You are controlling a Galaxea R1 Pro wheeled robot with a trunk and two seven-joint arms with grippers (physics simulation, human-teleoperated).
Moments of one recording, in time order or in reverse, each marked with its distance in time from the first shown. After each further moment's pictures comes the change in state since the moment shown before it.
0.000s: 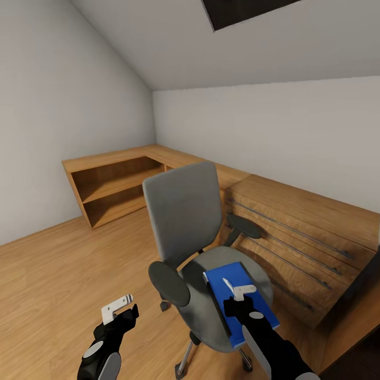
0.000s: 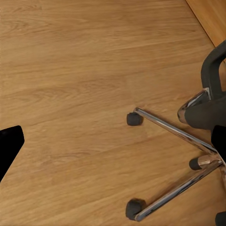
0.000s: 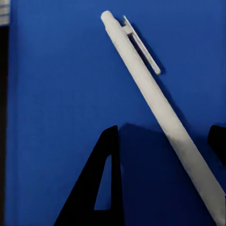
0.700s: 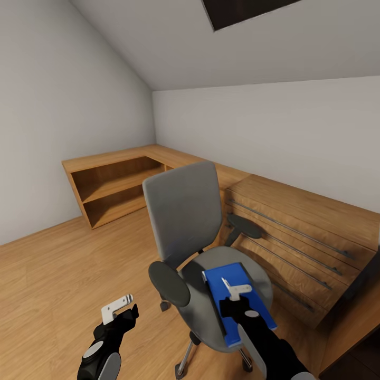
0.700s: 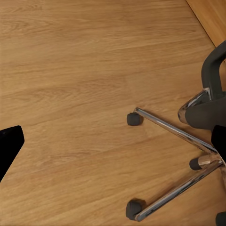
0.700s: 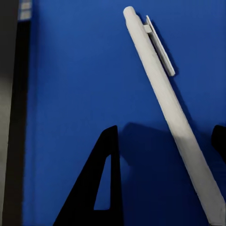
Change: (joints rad) left arm 0.000 0.000 0.000 0.000 0.000 0.000 0.001; right arm 0.000 0.025 0.003 -0.015 0.003 0.040 -0.003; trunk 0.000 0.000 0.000
